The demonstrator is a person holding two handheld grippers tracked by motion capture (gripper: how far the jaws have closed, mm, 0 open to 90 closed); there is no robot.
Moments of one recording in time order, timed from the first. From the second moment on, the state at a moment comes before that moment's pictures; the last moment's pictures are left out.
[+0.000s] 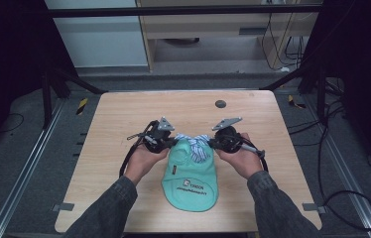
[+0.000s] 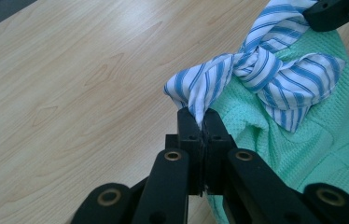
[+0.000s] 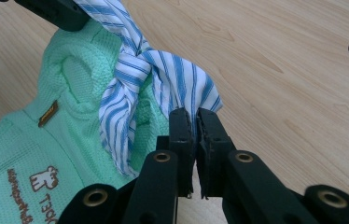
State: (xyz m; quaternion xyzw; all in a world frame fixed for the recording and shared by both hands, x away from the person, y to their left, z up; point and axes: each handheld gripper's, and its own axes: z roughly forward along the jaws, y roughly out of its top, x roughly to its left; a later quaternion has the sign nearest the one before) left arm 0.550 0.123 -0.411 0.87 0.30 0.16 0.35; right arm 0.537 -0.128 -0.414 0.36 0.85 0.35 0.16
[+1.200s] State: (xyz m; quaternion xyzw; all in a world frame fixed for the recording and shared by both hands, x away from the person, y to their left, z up) left arm 0.549 0.127 -0.385 0.87 0.28 0.17 0.36; right arm 0.539 -0.129 -0.384 0.32 0.86 0.36 0.19
